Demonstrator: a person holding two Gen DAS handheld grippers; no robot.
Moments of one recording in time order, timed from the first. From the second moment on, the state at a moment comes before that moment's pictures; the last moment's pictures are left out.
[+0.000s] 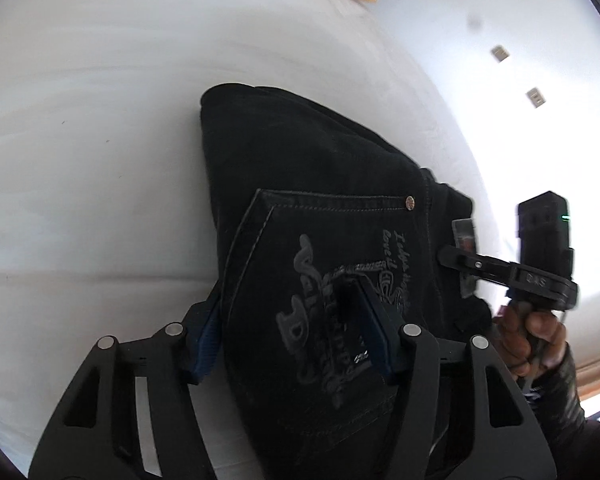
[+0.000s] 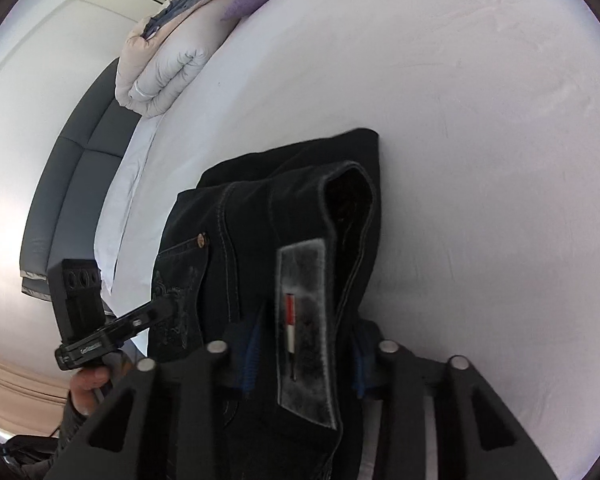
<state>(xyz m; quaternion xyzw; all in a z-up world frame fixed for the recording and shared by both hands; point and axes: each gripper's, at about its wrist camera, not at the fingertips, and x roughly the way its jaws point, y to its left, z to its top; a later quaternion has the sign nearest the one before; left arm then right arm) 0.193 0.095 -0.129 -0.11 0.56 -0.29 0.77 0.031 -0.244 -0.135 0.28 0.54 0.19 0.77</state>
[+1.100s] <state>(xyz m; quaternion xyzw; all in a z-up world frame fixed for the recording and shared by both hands) 0.213 0.066 -0.135 -0.09 0.53 -0.28 0.80 0.119 -0.316 -0.136 0.26 0.47 0.16 0.83</state>
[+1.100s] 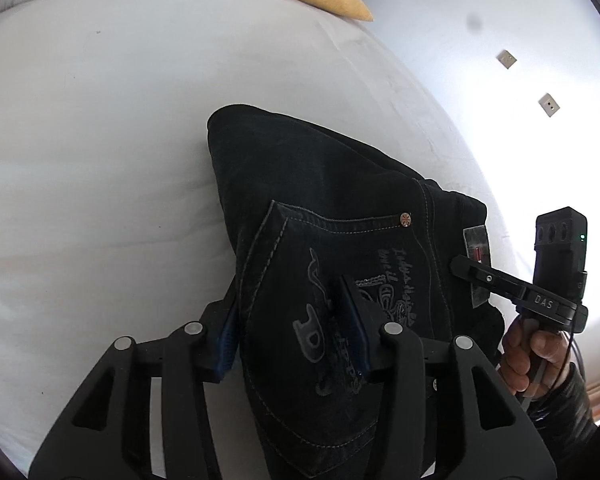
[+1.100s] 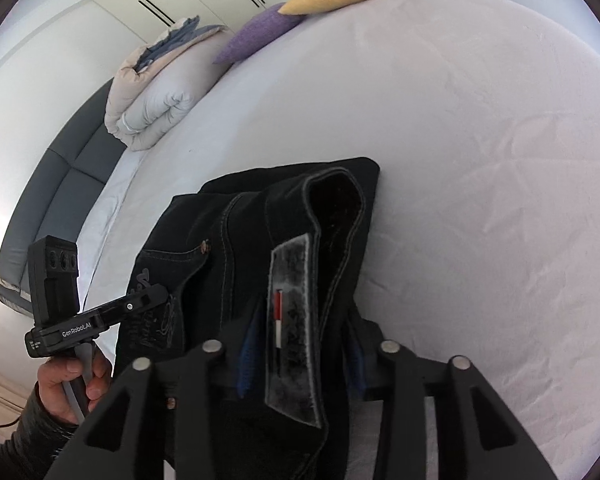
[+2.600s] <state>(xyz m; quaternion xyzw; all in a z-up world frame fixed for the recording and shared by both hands) -0.049 0.098 -0.008 0.02 0.37 -0.09 0.93 -0.139 -0.231 0.048 0.09 0.32 -0.08 0.94</state>
